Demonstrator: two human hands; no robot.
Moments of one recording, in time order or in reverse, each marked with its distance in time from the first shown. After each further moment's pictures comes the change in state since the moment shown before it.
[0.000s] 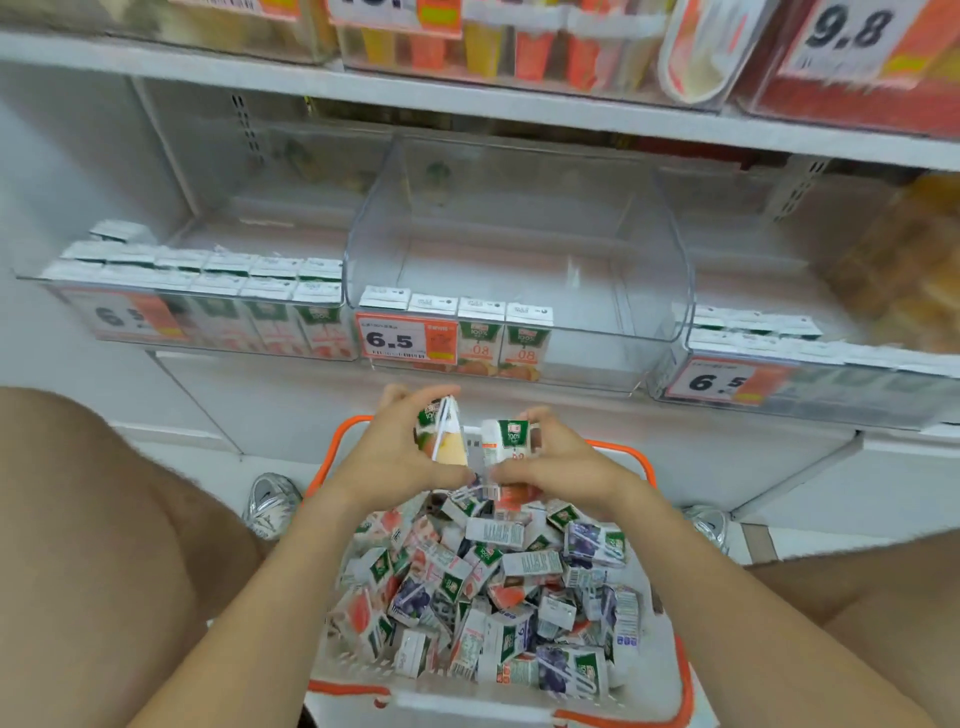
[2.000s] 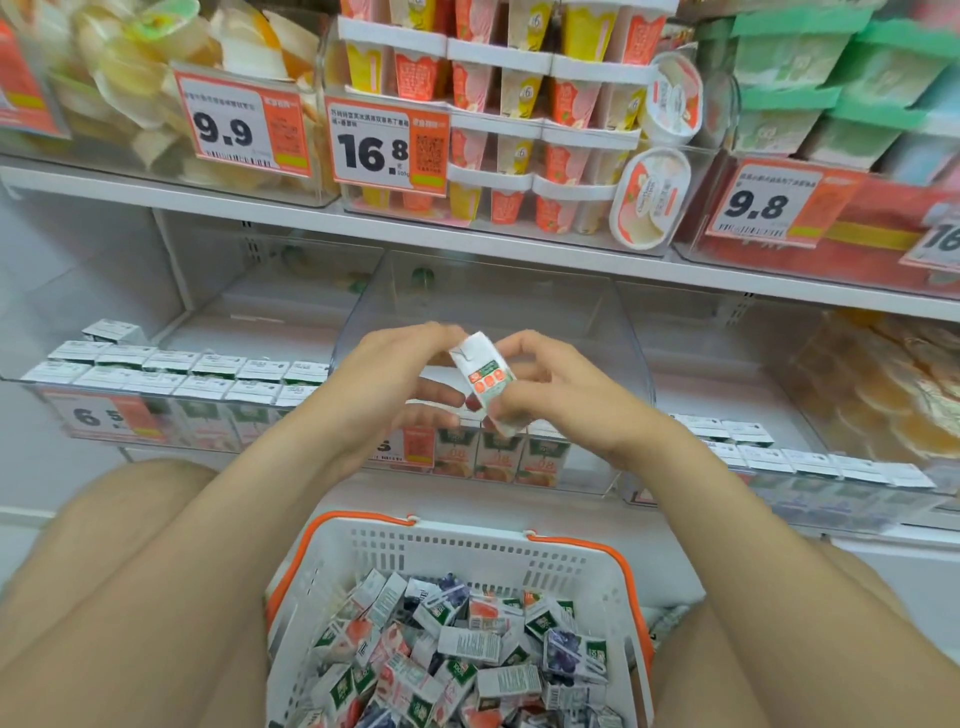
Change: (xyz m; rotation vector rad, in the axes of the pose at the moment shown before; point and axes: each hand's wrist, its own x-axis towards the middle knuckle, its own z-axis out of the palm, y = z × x) left_hand 0.030 0.160 -0.079 -0.574 0.029 0.009; right_hand -0.041 -0.167 -0.061 -0.178 0.082 -0.405
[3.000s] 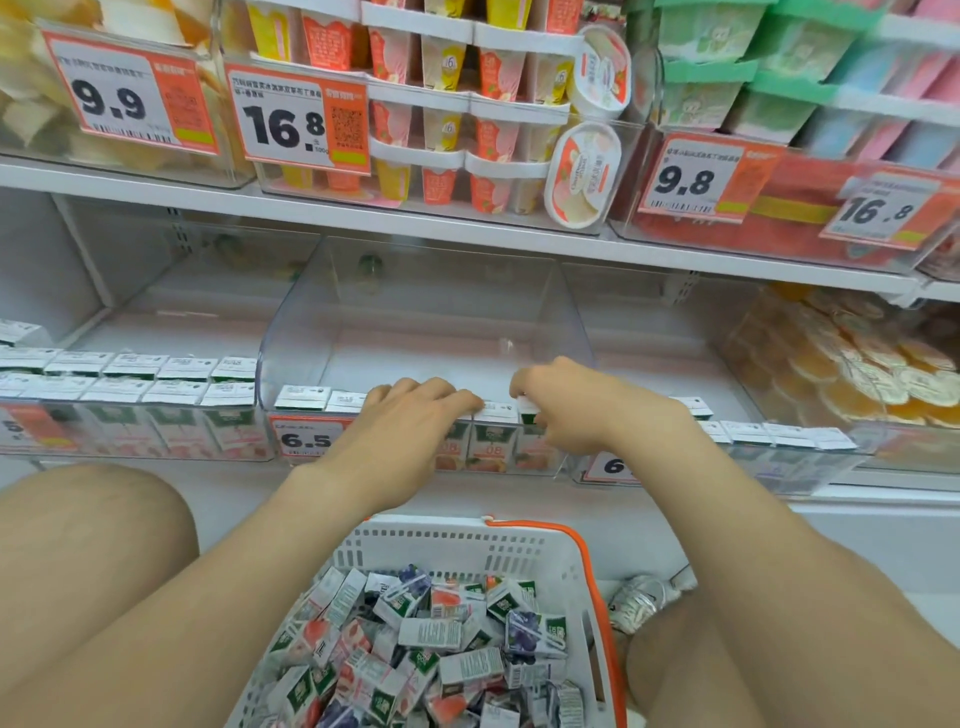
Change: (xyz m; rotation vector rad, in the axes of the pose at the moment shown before) left_hand 0.043 -0.082 0.040 1.380 -0.132 0.513; right_hand -0.001 0.050 -0.052 -1.188 -0.092 0.243
